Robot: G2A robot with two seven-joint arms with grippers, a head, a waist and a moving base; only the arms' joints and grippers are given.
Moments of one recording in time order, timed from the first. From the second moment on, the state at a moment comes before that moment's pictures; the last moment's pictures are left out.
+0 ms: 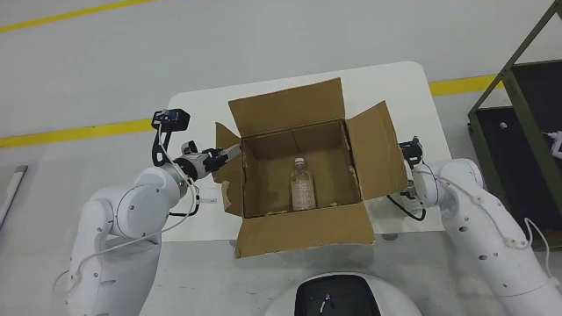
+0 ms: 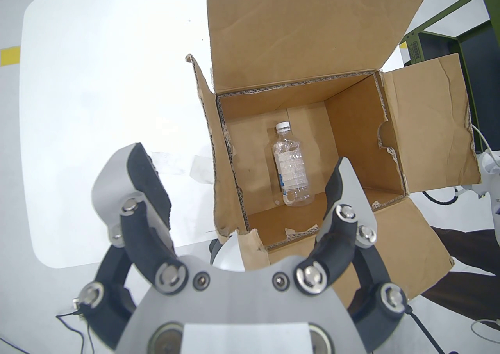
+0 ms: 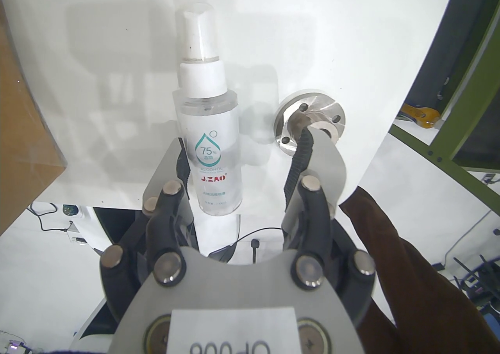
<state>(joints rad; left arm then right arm) 1.01 -1.01 -1.43 -2.00 0.75 0.25 -1.15 -1.03 -1.24 1.25 -1.56 -1.32 0.27 1.46</state>
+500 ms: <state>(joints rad) 1.01 -1.01 -1.43 -2.00 0.75 0.25 -1.15 -1.01 -1.25 1.22 -1.49 -1.27 0.25 1.41</state>
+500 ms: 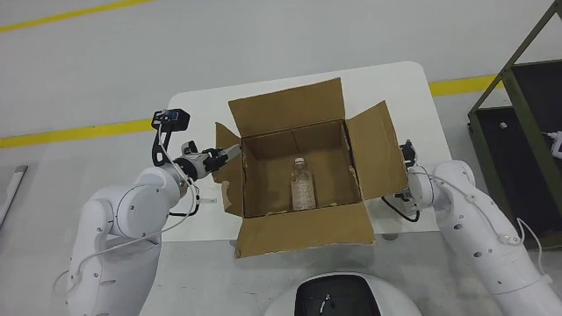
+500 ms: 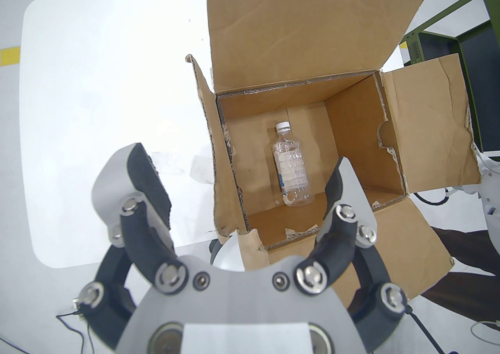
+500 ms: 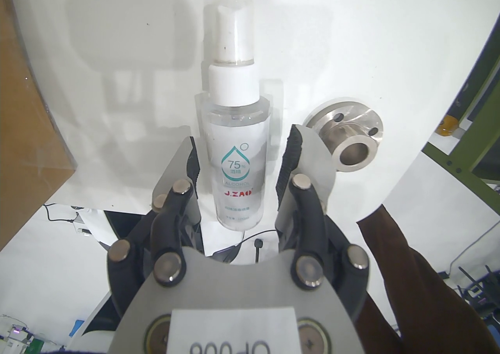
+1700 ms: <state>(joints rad) 1.01 -1.01 -1.43 -2.00 0.75 0.25 -1.15 -1.28 -1.22 1.92 -1.96 -0.24 0.07 1.14</state>
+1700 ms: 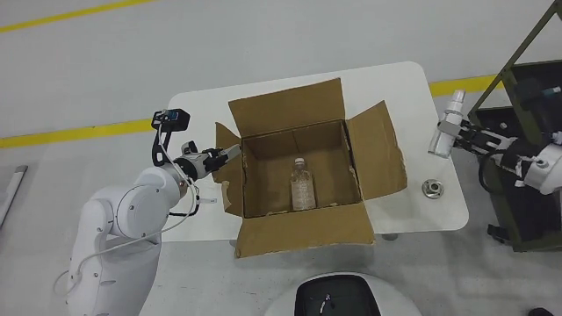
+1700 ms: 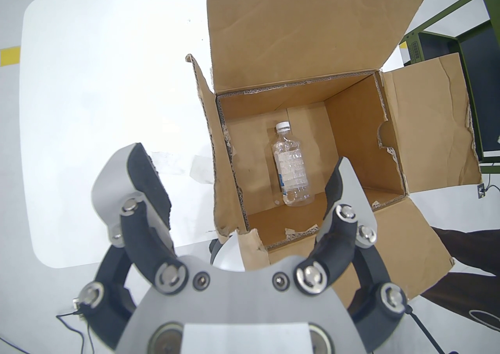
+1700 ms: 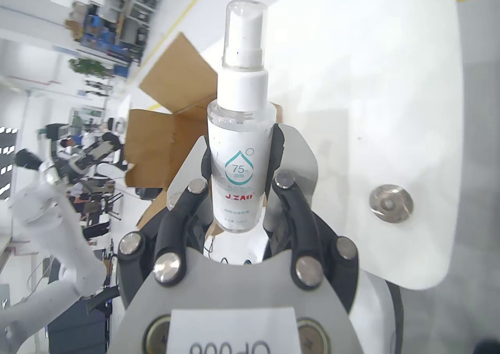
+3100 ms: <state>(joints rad) 1.10 -1.01 -1.49 -2.01 0.92 0.22 -0.87 -0.95 -1.26 1.18 -1.70 -0.27 0.17 0.93</state>
